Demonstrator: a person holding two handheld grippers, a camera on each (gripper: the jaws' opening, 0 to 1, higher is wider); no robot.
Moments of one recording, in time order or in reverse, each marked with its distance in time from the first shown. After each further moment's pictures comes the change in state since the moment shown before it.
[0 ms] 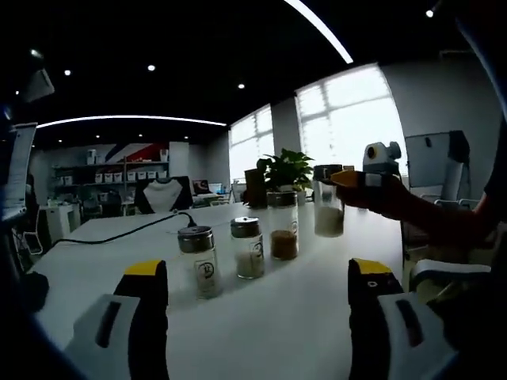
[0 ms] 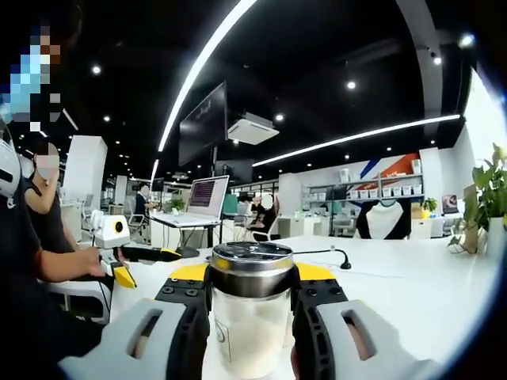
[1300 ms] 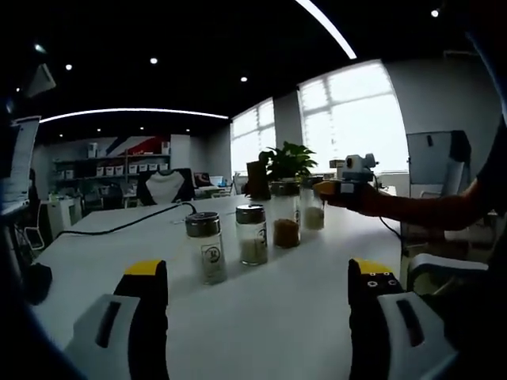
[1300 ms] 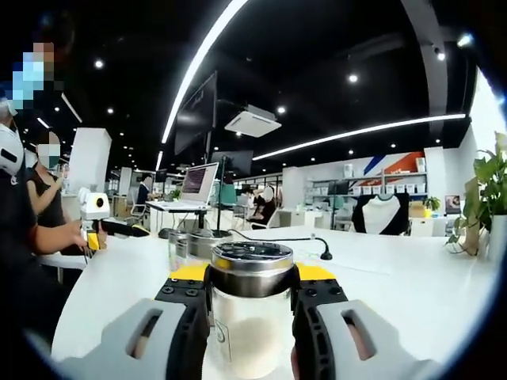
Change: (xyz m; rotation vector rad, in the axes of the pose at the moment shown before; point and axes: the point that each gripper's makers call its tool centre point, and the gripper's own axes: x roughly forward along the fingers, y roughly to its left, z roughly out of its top) left arm -0.011 0.004 -0.010 -0.008 0.037 0.003; right arm 0.000 -0.075 -0.043 -0.015 0.044 0.040
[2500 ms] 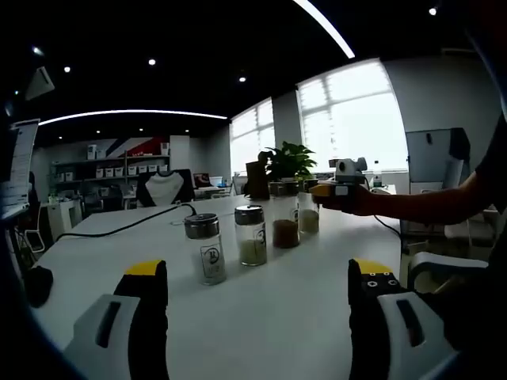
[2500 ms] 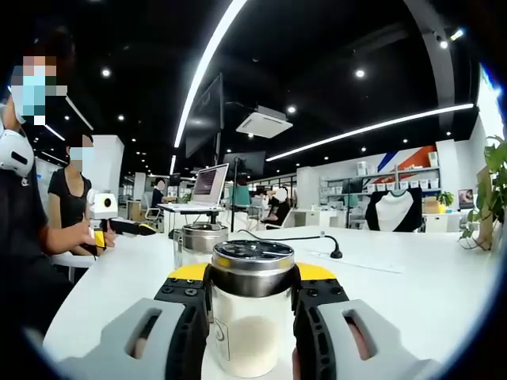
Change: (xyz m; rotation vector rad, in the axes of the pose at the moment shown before) left arm -0.001 -0.001 0.000 0.013 0.007 -0.004; right arm 0.003 -0.006 -0.003 0.029 -0.024 0.094
